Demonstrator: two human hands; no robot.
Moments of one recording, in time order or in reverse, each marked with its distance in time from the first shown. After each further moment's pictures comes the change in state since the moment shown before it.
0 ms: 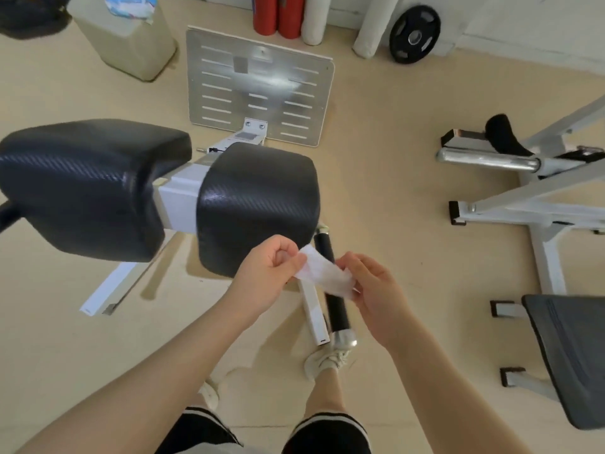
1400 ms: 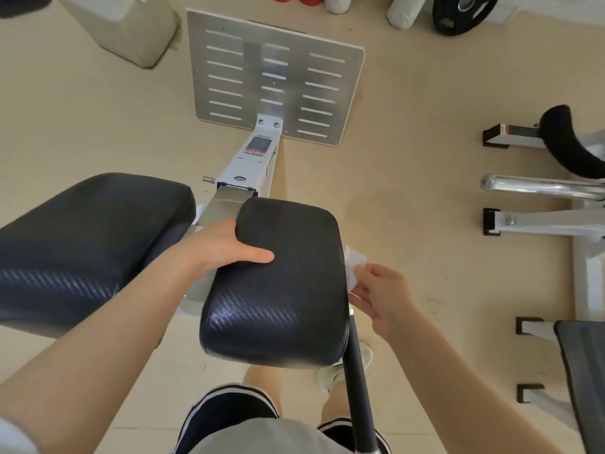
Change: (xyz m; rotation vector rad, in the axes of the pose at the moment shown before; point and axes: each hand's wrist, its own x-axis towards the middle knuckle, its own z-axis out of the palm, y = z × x) left_hand 0.205 0.056 -0.121 0.109 -0.316 -0.476; right_hand 0.161 -0.088 0.051 -0.036 0.221 0.372
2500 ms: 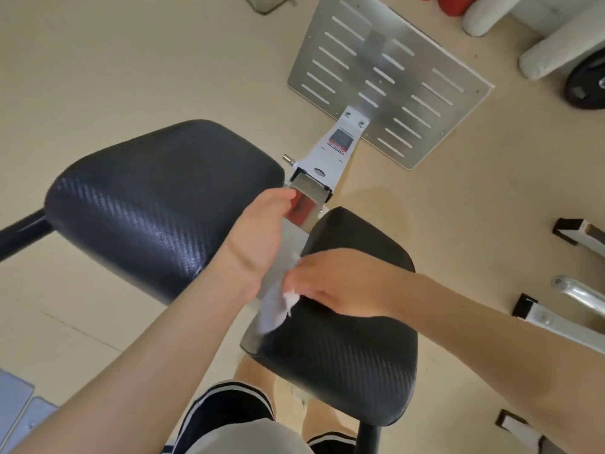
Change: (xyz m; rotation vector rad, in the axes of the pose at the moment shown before) left_hand -0.030 -0.022 -0.037 -0.867 0.515 0.138; right_hand -0.004 -0.059 0.162 -1.859 -1.217 -1.160
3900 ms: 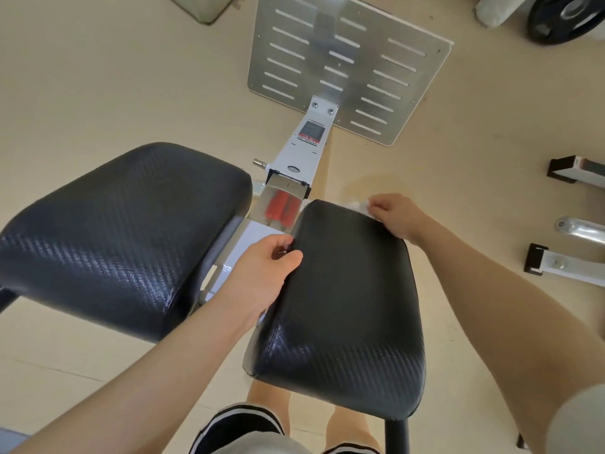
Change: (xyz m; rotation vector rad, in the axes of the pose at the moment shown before) left_hand 0.018 -0.055 0.011 0.479 -0.160 -0.056; right_hand -0.040 0.157 0.065 0.583 0.519 0.866
